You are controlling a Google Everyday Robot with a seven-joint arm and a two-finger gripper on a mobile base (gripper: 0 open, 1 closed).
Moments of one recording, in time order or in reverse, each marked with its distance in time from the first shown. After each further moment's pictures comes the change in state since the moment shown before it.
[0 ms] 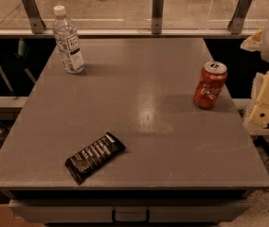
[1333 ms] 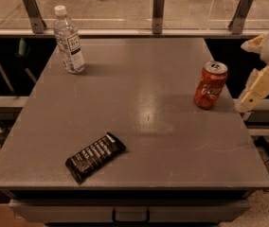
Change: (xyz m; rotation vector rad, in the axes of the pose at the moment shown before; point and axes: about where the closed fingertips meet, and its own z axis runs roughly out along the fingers) arm 0.030 -0.080 0.064 0.049 -0.219 0.066
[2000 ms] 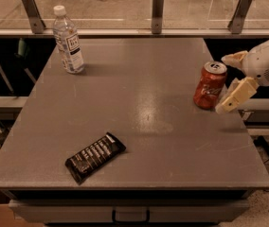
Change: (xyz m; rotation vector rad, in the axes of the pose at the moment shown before) arm -0.003 -0.013 0.065 -0.087 -0.267 0.070
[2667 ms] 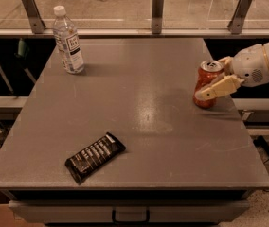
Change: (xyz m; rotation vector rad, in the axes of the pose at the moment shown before) arm -0.028 0.004 0.025 -0.097 -0.203 0.072
